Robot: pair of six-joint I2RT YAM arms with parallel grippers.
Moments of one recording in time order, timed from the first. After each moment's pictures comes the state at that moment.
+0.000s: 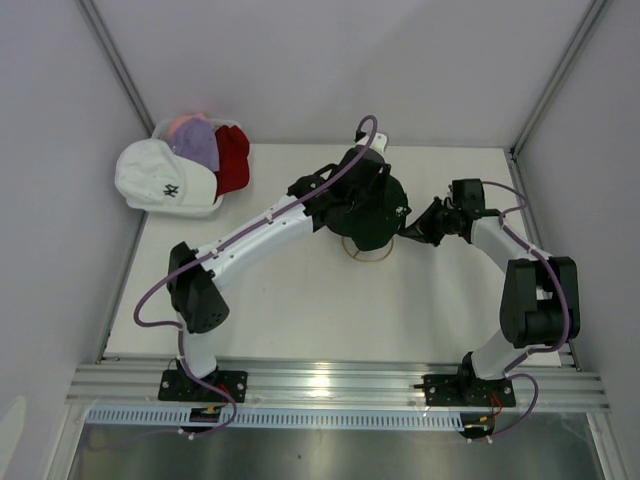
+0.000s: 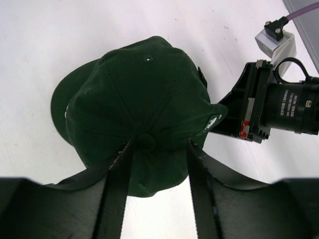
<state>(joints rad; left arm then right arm) -0.89 1.88 1.90 -0.61 -0.31 -0.39 0.07 1.61 1.05 -0.34 -0.49 0.83</state>
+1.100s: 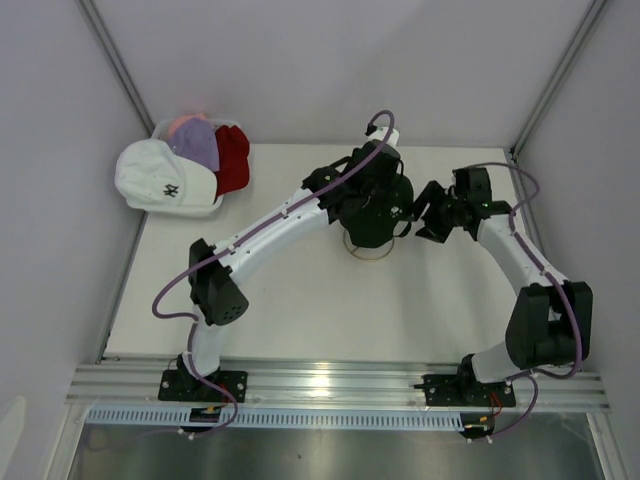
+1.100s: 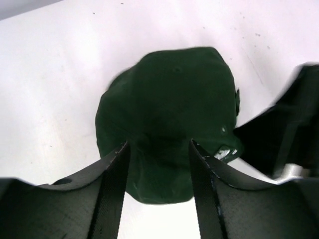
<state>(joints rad) -0.91 2.02 2.14 -0.75 -0.45 -0.34 0.13 1.51 1.12 -0.48 -0.39 0.72</state>
